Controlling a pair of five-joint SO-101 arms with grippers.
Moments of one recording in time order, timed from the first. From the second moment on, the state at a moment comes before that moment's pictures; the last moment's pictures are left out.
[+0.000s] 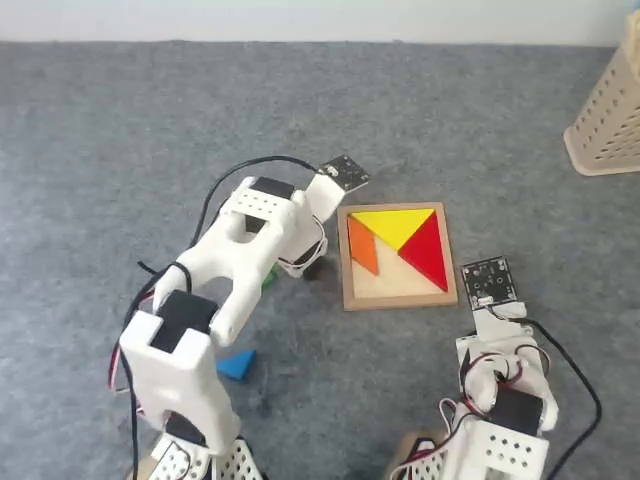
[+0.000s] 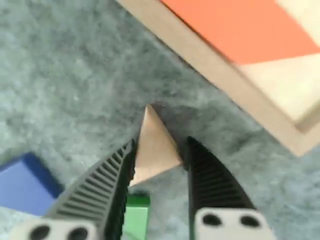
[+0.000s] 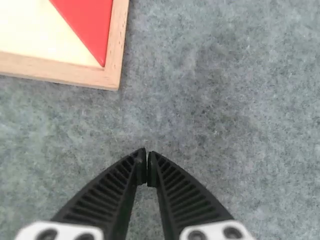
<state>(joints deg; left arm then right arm) 12.5 19.7 17.4 64.5 -22.6 12.9 -103.0 95.4 71.6 28.9</state>
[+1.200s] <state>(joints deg) 30.5 9.3 7.0 69.1 18.5 12.9 -103.0 95.4 71.6 28.9</state>
